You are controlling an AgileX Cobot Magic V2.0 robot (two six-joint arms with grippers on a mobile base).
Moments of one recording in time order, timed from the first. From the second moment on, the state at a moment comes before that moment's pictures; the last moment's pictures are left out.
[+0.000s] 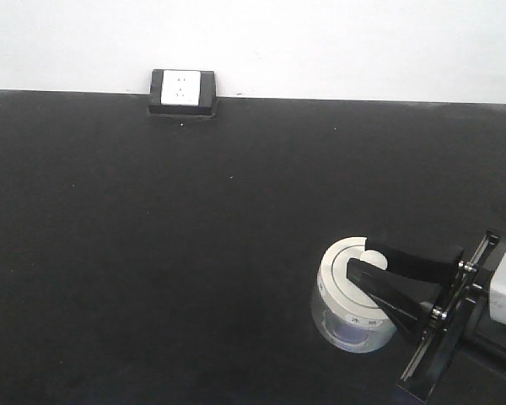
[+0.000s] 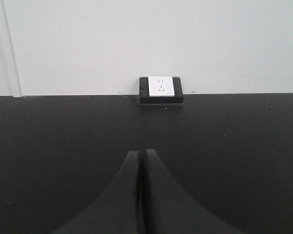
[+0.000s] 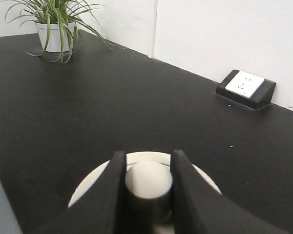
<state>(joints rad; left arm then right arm) -0.08 0.15 -0.21 0.08 0.22 -0.14 0.30 0.81 -0.39 -1.21 -0.56 1.05</state>
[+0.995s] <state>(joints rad) -0.08 0.15 -0.21 0.08 0.22 -0.14 0.30 1.46 -0.76 -0.69 -0.48 0.58</state>
